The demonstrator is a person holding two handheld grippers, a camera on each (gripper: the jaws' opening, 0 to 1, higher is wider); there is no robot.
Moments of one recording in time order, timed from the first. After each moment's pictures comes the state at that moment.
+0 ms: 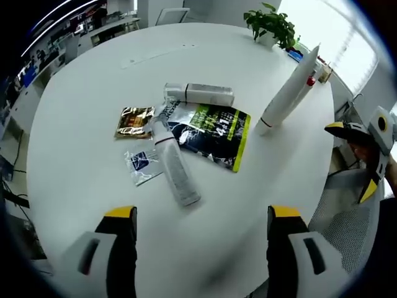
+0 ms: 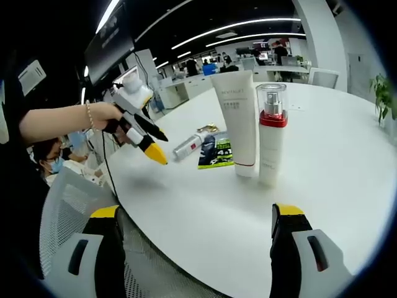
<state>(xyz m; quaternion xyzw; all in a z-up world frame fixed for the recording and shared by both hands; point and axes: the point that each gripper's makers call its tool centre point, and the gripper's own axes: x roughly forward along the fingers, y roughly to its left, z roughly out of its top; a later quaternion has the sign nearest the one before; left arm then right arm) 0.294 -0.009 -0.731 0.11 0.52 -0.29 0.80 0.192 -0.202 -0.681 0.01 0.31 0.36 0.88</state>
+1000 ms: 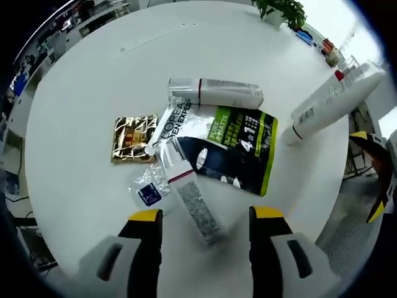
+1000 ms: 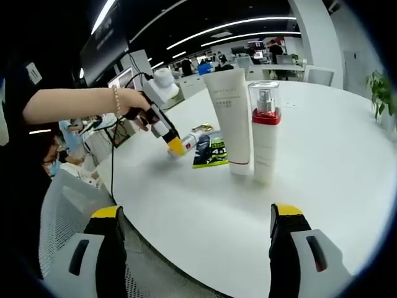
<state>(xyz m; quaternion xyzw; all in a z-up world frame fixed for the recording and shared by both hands) 0.348 -0.012 -0.759 0.16 0.58 -0.28 0.75 0.195 -0.206 -0.684 0.02 0.31 0.35 0.88</state>
